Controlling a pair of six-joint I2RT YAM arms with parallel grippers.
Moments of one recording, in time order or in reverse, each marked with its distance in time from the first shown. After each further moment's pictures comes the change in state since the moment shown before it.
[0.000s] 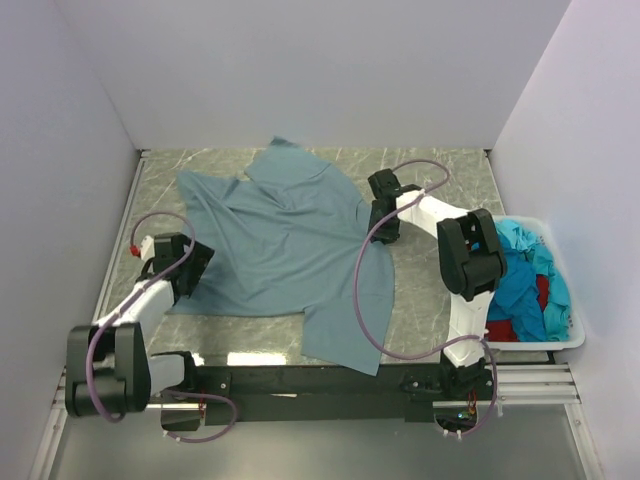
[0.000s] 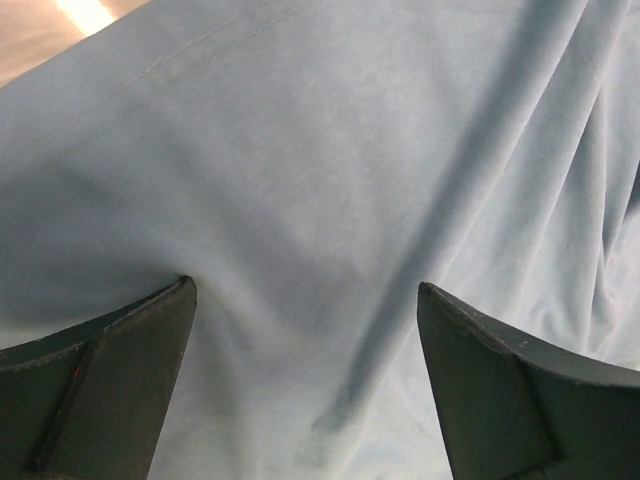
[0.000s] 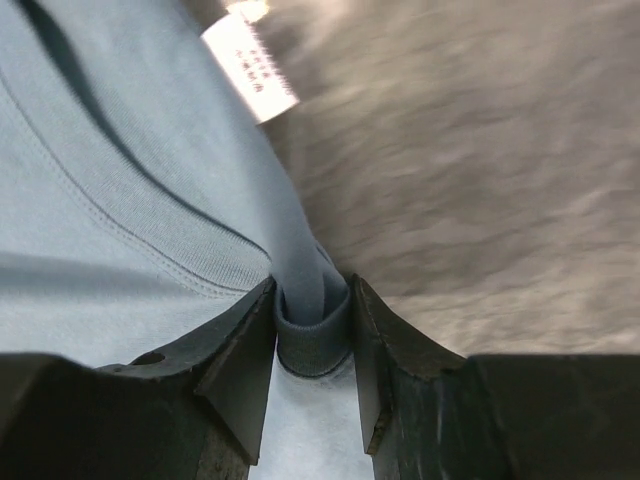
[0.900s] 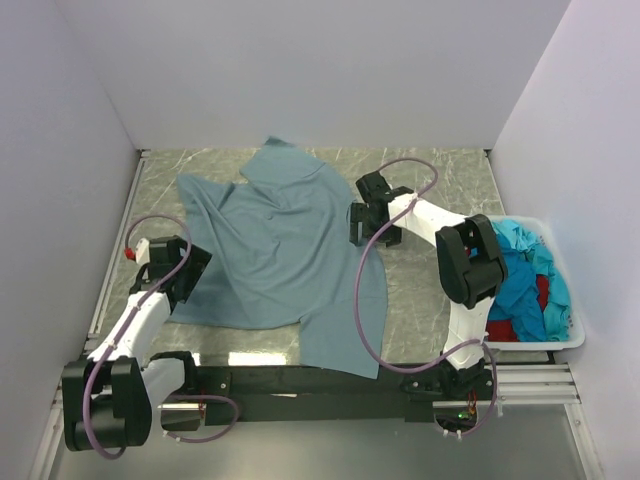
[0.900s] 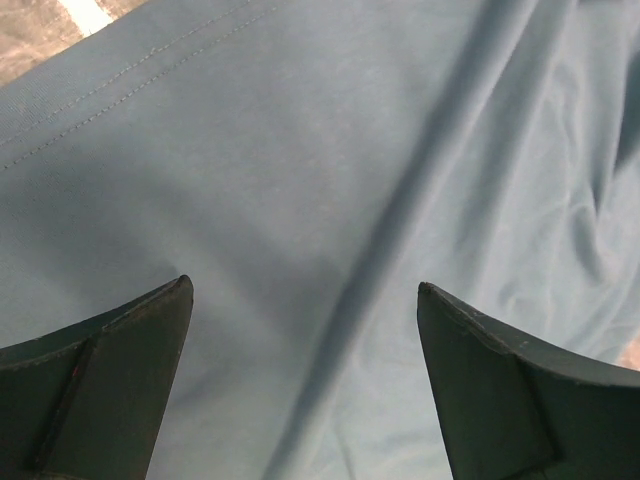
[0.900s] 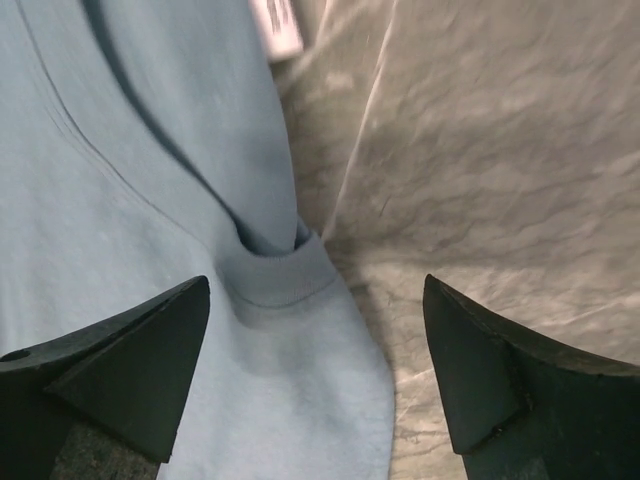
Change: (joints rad) left arm -0.005 -0.150 0.018 -0.142 -0.004 0.026; right arm 0.075 -0.061 -0.027 -0.034 0.012 -0.066
